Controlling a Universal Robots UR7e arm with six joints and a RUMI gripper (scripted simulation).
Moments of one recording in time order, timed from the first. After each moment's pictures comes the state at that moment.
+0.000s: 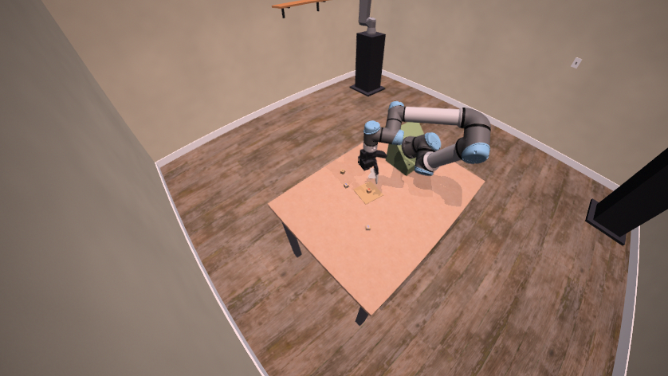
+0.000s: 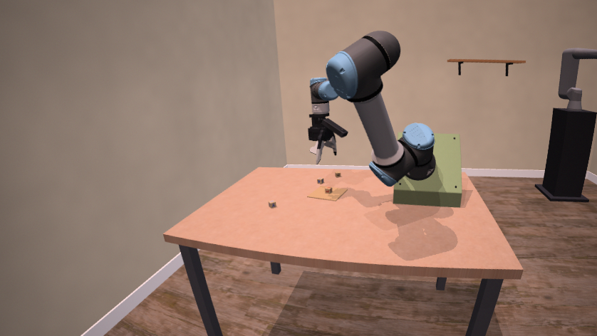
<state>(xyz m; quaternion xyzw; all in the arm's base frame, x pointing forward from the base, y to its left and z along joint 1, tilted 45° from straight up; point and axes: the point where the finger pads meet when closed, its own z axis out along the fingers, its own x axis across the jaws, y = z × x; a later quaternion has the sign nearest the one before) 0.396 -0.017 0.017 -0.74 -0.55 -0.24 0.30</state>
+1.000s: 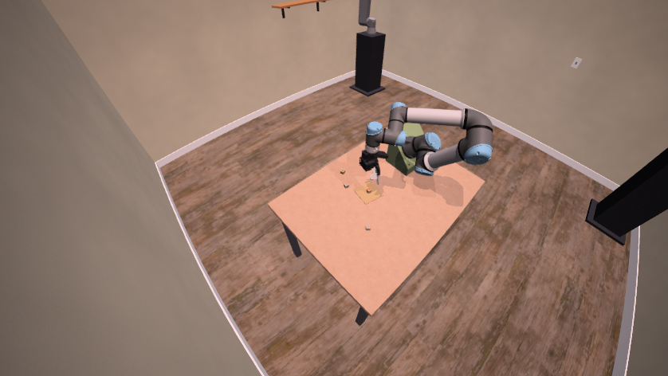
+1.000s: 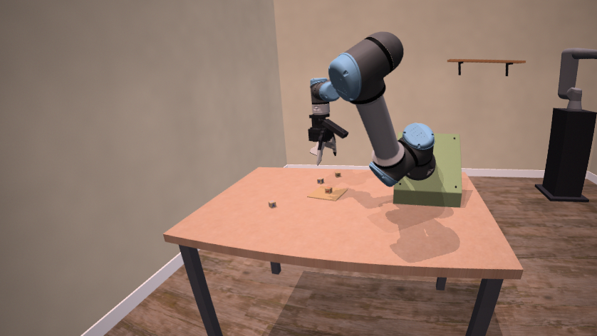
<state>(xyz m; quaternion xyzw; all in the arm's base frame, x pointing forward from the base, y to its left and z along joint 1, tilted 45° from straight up) 0.394 -0.012 0.020 -0.73 -0.56 -0.25 0.29</state>
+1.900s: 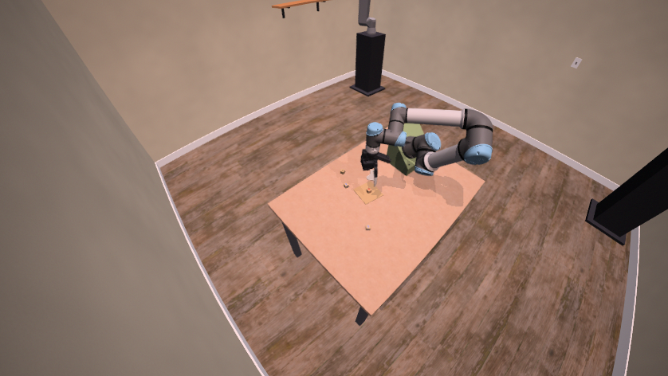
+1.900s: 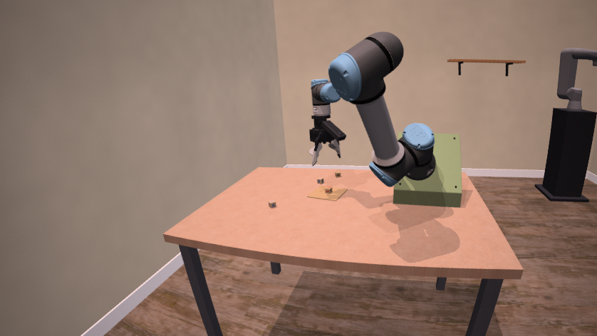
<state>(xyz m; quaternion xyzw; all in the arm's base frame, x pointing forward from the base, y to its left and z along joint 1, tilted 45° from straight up) 0.393 -0.004 0.020 -0.82 -0.43 -0.20 0.33</state>
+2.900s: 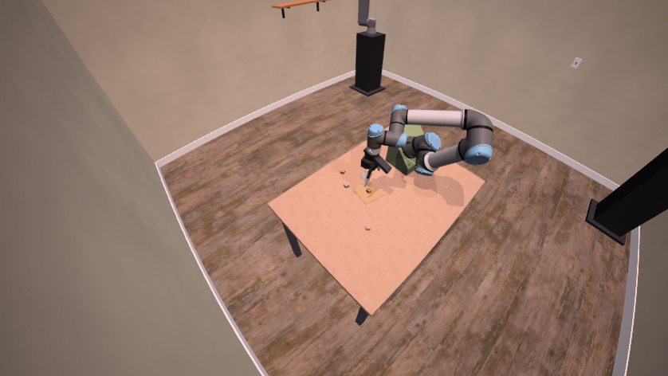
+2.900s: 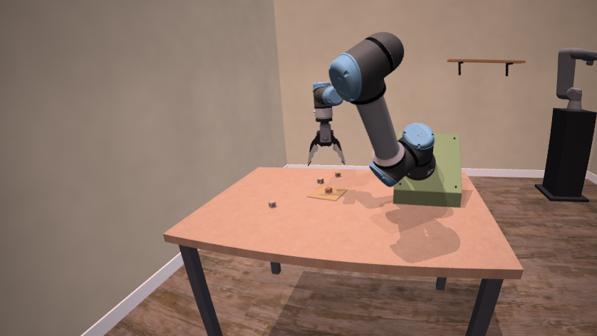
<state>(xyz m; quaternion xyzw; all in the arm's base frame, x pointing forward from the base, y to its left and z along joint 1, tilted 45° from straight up) 0.396 0.011 0.018 -0.92 -0.09 -0.06 0.38</state>
